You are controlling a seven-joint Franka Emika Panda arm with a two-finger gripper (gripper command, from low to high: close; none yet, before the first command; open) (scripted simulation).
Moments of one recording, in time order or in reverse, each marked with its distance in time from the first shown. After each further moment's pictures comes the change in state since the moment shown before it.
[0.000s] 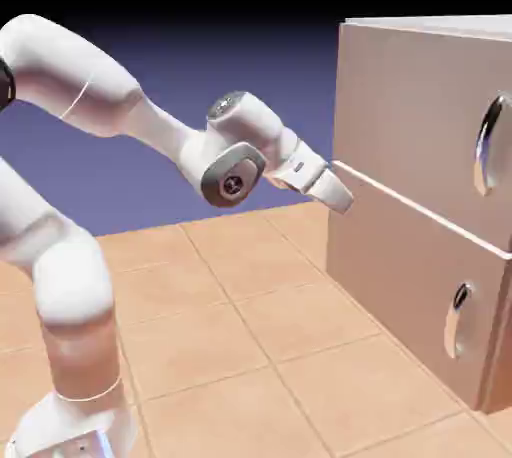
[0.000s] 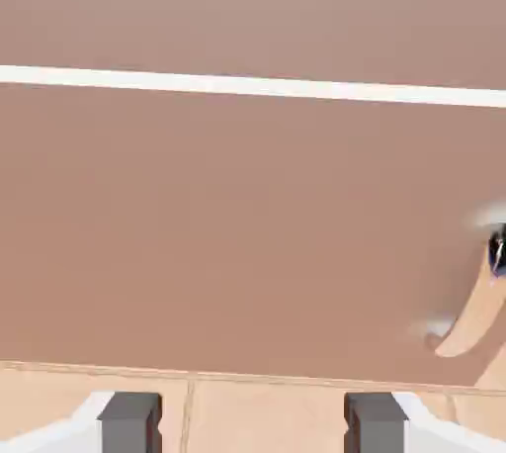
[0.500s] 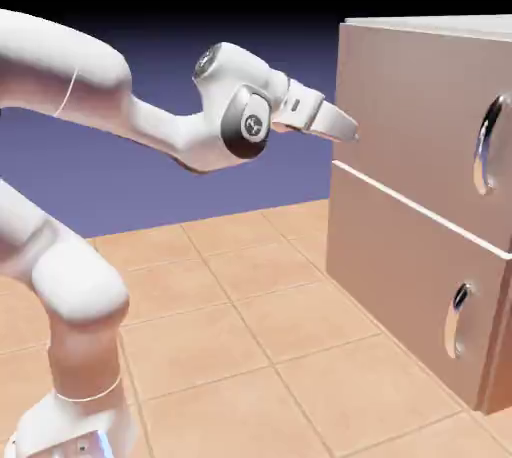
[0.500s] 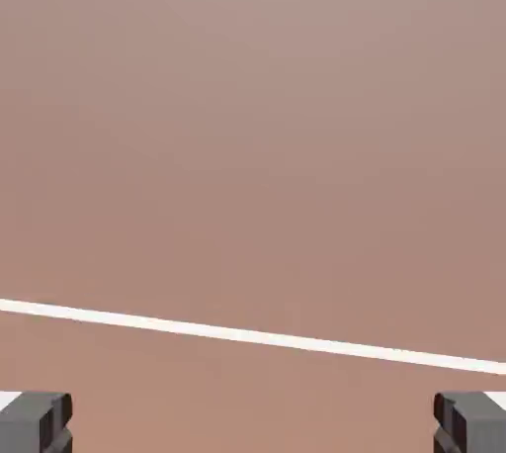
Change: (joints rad) arm 0.275 -0.093 -0.295 0.169 -0.652 -0.018 0.452
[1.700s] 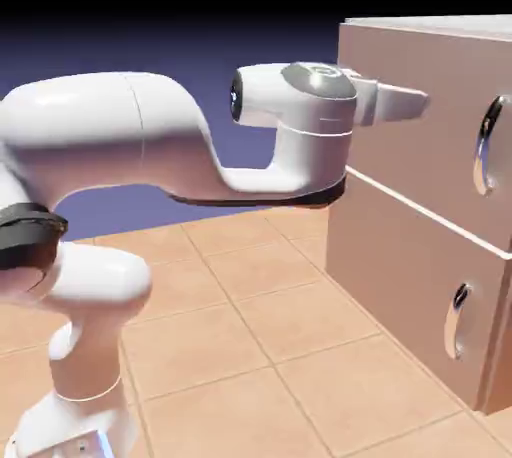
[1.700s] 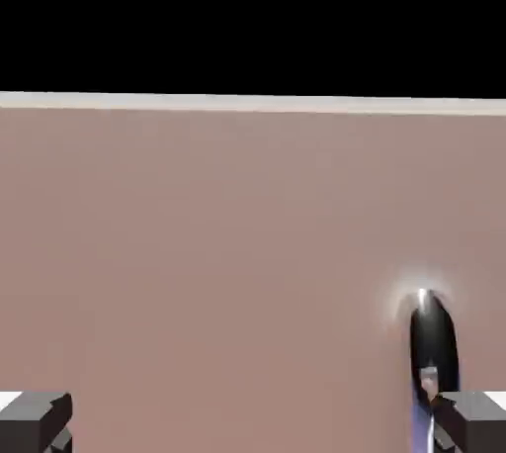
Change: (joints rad) arm 0.661 -0.224 -0.709 0.406 -1.566 -0.044 1.085
